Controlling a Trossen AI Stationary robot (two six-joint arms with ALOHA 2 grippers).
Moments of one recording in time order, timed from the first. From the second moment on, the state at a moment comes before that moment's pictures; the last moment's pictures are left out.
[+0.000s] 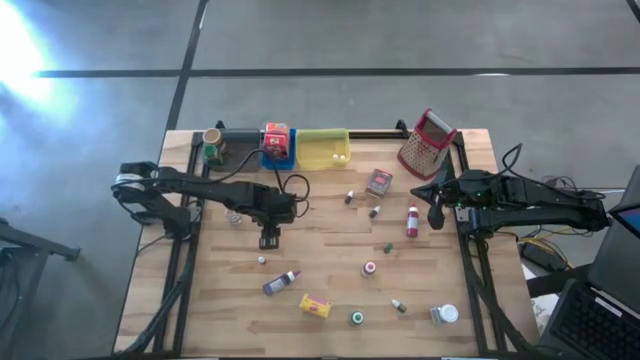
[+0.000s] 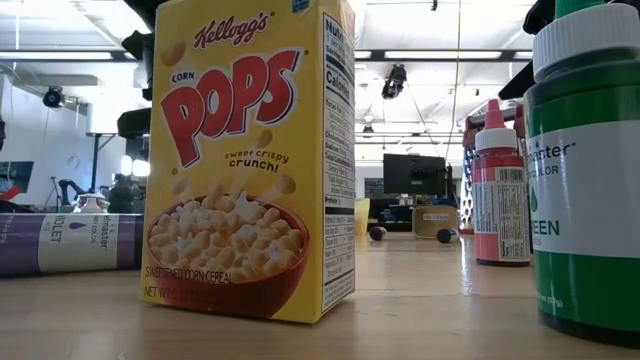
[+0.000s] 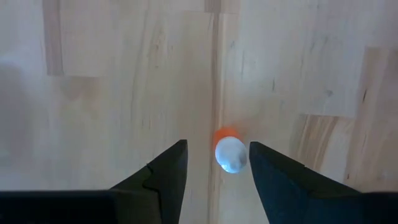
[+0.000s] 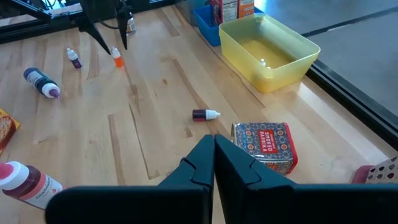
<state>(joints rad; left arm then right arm) 0.03 1.52 0.93 -0.69 -0.02 -0.02 -0.09 0.45 0.54 -0.59 0.21 0.23</state>
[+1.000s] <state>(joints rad) 0.03 1.52 0.88 -0.66 0.01 0.00 -0.09 0.45 0.54 -0.59 0.21 0.23</state>
